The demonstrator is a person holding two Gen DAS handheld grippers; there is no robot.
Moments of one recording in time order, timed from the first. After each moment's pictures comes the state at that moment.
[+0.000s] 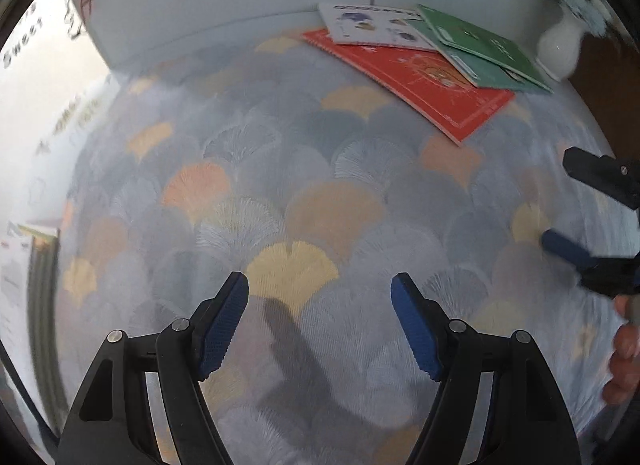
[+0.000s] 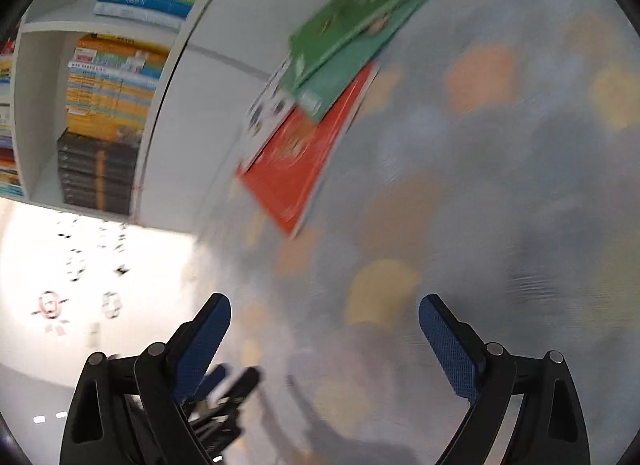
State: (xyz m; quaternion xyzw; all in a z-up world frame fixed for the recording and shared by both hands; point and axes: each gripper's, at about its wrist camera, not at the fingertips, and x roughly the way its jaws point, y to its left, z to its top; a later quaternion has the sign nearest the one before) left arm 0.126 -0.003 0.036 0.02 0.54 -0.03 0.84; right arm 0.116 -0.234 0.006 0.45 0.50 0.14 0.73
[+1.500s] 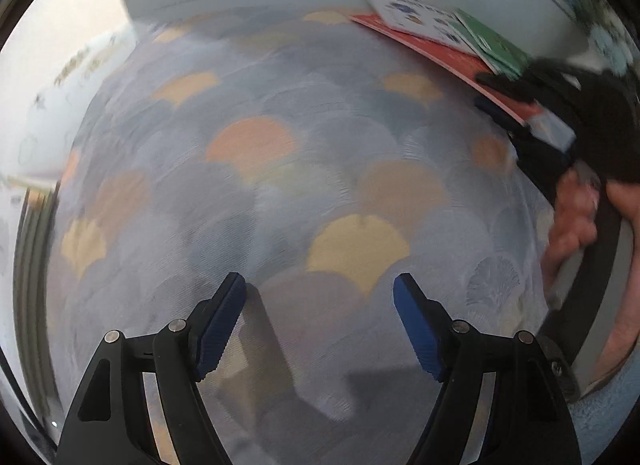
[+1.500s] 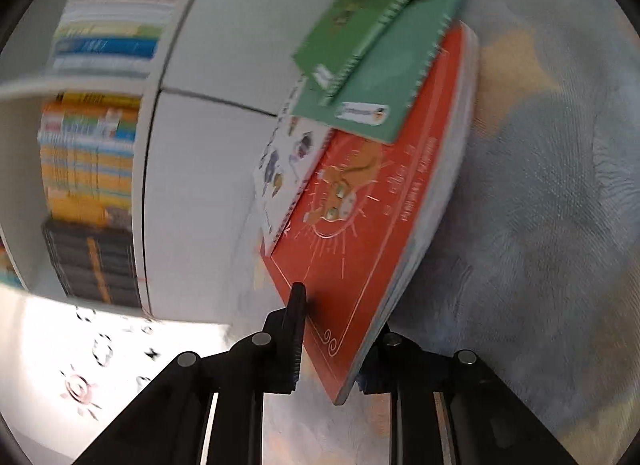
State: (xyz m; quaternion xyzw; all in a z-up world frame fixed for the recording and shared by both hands) left arm 0.119 0.061 0.029 -0.05 0.57 -0.03 0.82; right arm 0.196 -0.172 -0.008 0.51 0.40 0.07 0.76
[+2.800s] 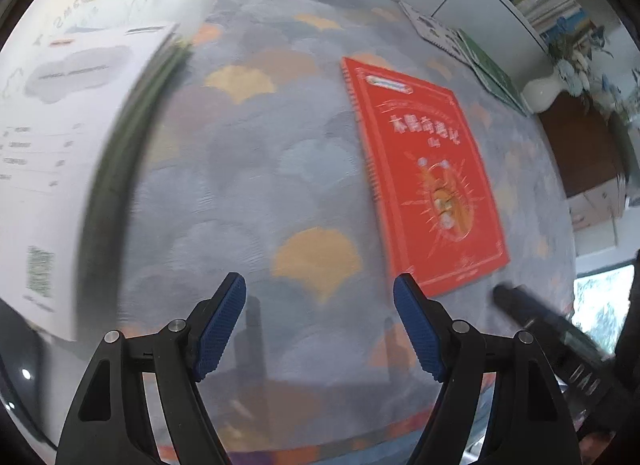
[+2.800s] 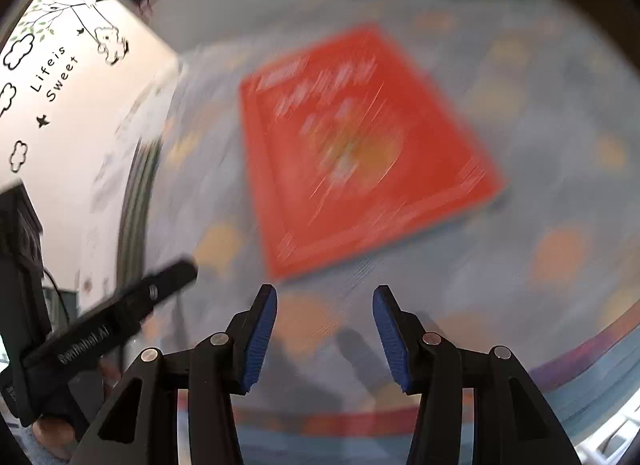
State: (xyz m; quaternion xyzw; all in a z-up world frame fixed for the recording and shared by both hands) left arm -0.015 0.191 0.038 -0.15 0.57 -0.09 0.80; right arm -0.038 -0.013 0.062 0.12 0.56 0.04 0.81
